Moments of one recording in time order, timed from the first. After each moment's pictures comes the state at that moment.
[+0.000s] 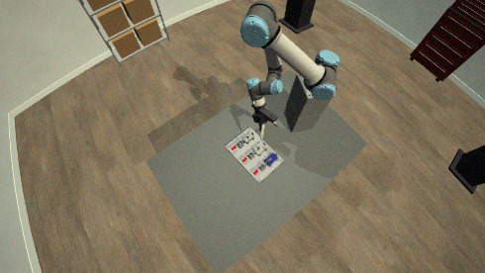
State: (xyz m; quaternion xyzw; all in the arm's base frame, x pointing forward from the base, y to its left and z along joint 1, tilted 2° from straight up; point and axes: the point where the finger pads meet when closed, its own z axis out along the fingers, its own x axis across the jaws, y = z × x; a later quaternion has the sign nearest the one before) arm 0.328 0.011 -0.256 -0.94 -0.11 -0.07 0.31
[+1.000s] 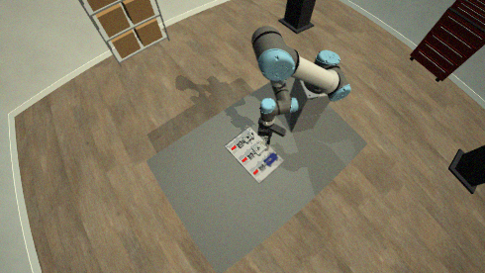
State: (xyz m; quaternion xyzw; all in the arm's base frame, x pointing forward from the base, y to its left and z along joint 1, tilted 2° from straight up) arm 0.346 0.040 -0.285 -0.94 -0.34 -0.03 0.08
